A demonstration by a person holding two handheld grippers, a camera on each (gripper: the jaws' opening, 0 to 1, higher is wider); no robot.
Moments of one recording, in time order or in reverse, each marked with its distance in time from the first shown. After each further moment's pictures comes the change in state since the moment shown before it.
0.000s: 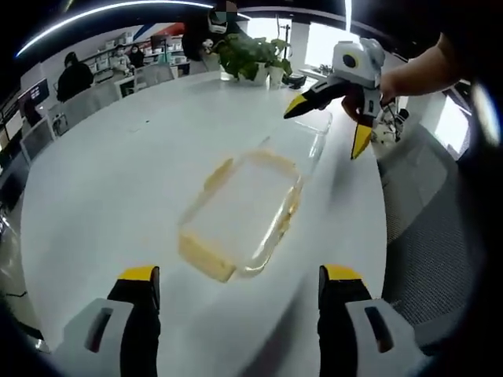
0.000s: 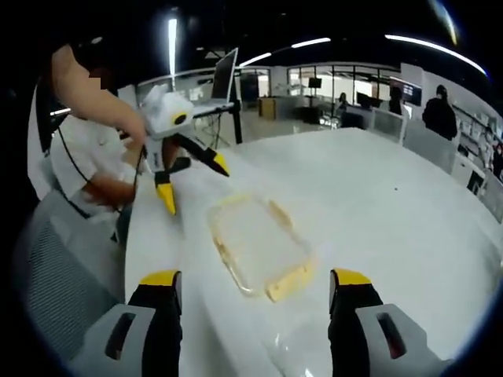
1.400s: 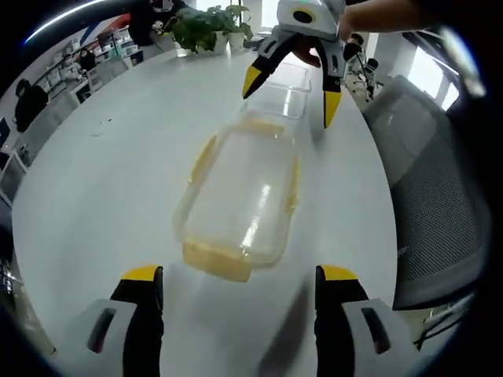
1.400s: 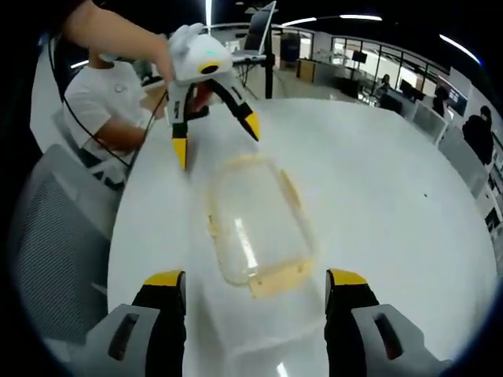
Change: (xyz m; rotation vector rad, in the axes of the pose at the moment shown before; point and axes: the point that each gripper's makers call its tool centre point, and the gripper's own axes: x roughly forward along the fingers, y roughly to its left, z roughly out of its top) left arm 0.019 0.014 -0.009 0.236 0.192 -0.111; right arm 0.031 -0.016 -0.016 -0.208 0.267 0.137
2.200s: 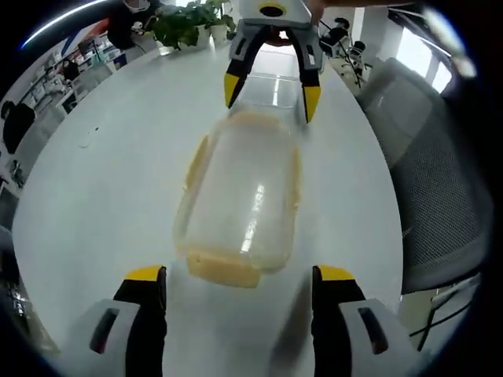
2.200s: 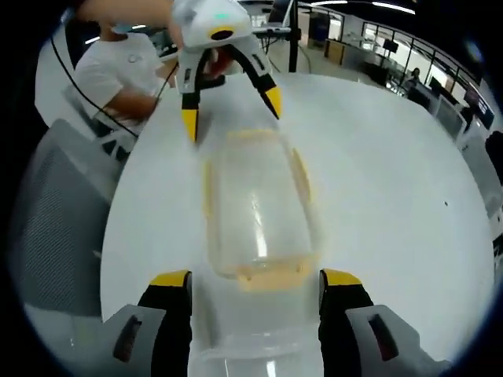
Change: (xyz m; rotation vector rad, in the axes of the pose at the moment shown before) left arm 0.007 0.005 0.006 0.102 0.052 -0.021; right arm 0.016 -0.006 -0.015 -0.074 0.152 0.098
